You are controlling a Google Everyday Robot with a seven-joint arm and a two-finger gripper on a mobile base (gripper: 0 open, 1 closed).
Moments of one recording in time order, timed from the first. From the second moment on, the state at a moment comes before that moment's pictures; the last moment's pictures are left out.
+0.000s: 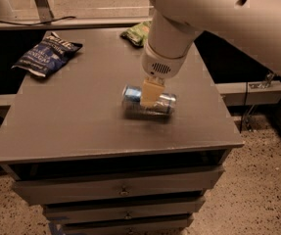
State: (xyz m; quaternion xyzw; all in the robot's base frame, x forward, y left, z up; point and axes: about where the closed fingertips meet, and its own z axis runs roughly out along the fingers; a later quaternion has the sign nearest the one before) arm 0.532 -0.036 0.888 -0.63 0.76 -0.01 0.16
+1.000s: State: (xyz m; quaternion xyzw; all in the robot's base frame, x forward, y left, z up) arm 0.516 -0.033 0.899 -0.61 0.76 0.02 0.23
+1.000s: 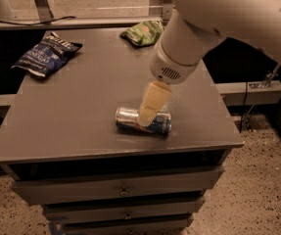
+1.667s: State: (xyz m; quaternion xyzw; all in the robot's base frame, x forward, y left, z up) arm 0.500 -0.075 0.927 -0.56 0.74 0.09 0.36
